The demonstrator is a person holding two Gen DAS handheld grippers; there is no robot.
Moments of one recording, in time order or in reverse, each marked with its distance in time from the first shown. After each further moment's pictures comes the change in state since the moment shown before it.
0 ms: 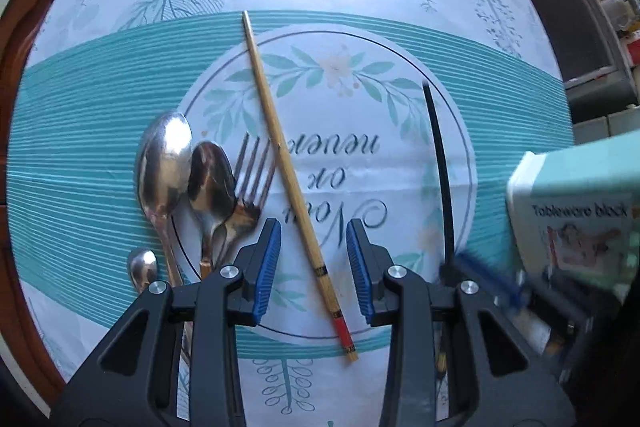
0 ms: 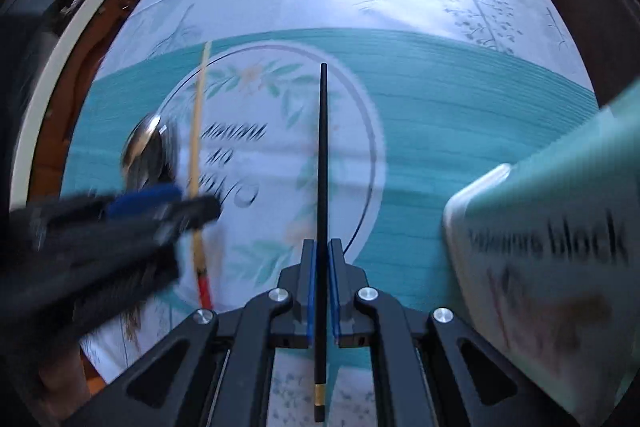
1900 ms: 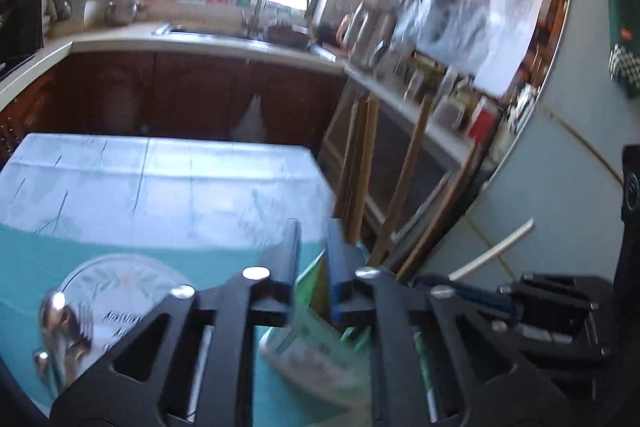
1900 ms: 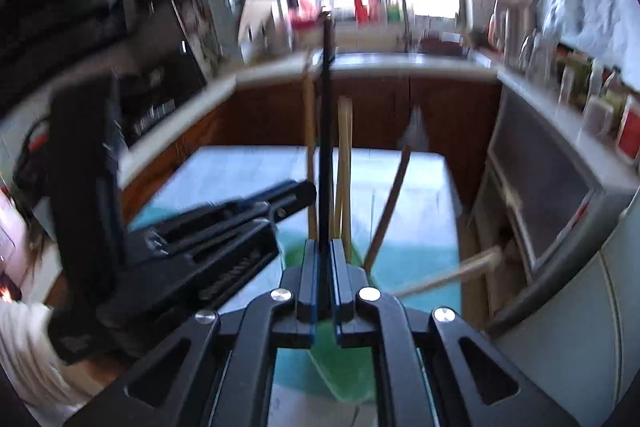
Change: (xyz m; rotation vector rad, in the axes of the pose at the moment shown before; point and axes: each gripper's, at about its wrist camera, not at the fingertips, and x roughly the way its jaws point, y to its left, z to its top) left arm -0.151 -0.140 -0.059 0.206 -0.774 -0.357; right arm -0.184 -0.085 -0.040 -0.112 -0.622 -0.006
